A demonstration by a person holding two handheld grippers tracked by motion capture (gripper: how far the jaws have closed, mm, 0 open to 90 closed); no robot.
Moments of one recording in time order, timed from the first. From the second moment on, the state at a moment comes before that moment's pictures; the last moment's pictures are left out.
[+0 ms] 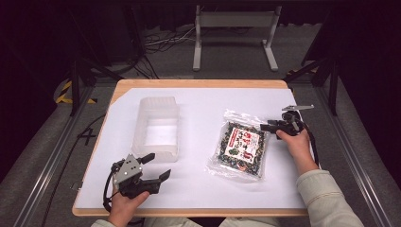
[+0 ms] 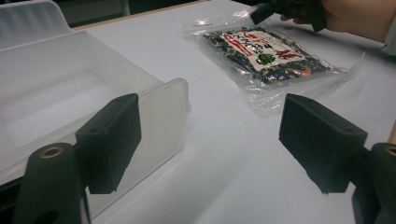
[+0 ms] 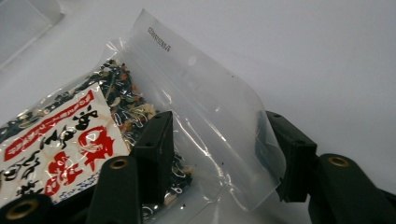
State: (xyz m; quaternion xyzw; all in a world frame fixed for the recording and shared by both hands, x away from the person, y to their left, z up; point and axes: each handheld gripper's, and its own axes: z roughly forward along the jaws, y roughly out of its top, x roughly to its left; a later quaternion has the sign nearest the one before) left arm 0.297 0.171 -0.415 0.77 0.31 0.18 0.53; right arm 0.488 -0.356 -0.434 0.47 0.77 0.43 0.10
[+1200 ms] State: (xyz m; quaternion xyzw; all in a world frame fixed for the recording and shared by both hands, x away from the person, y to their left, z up) left arm 0.296 0.165 -0.413 0.77 0.31 0.20 0.53; right arm 0.486 -0.354 -0.428 0.47 0.78 0.40 0.11
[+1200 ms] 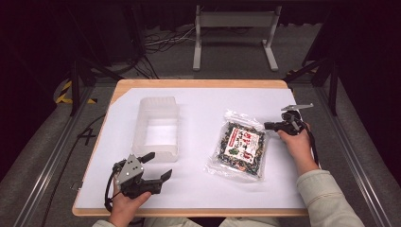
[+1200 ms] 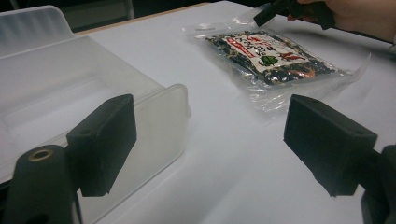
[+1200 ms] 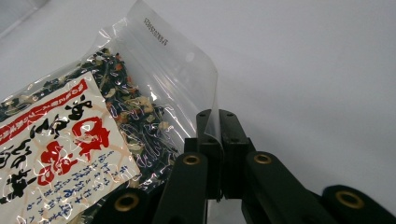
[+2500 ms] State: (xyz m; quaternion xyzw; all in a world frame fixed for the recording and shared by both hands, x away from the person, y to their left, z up) left arm 0.308 0.155 -0.417 0.74 0.30 0.15 0.58; right arm 0.420 -0.340 -0.287 0.33 0.75 0.53 0.19
